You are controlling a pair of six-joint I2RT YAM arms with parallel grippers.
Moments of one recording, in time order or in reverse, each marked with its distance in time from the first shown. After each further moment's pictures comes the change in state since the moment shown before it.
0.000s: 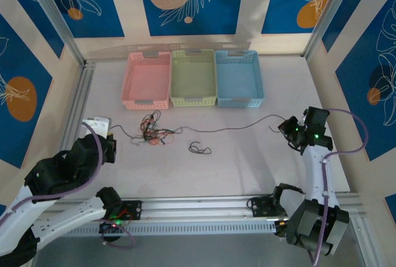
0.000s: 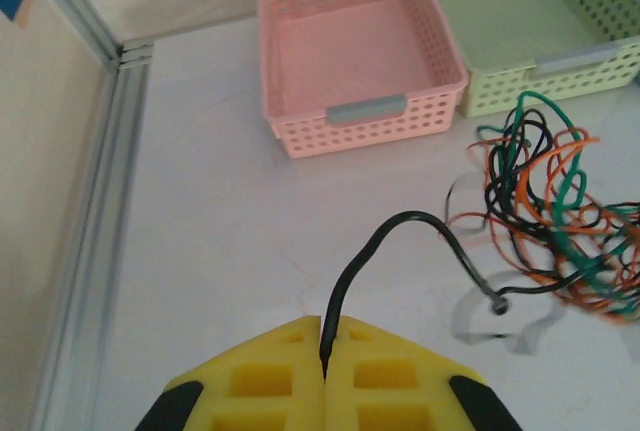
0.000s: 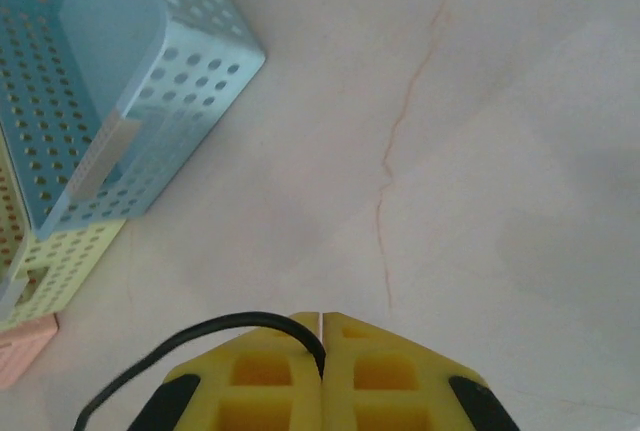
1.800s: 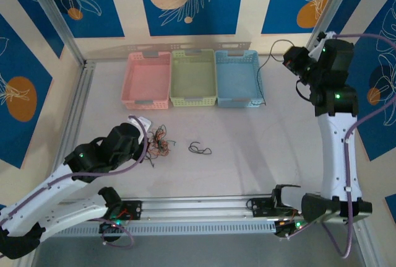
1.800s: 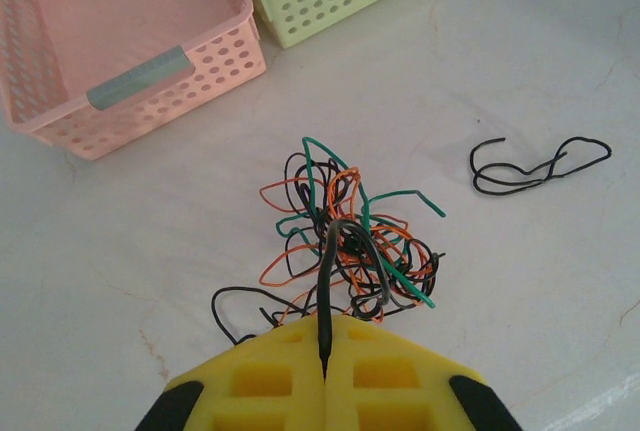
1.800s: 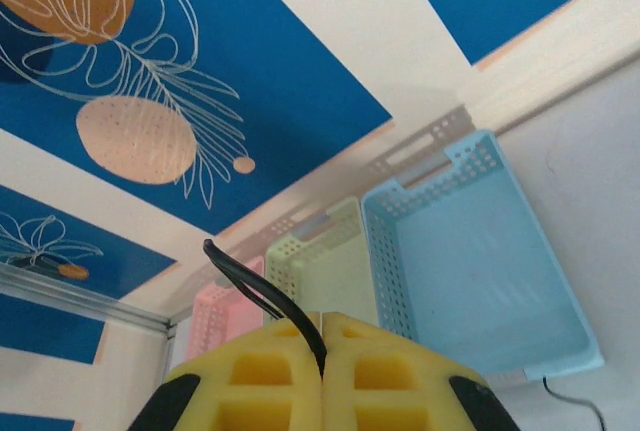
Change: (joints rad) left arm 0.005 0.184 -0.147 0.280 0.350 0.171; right arm 0.285 0.319 0.996 -0.095 0.092 0.052
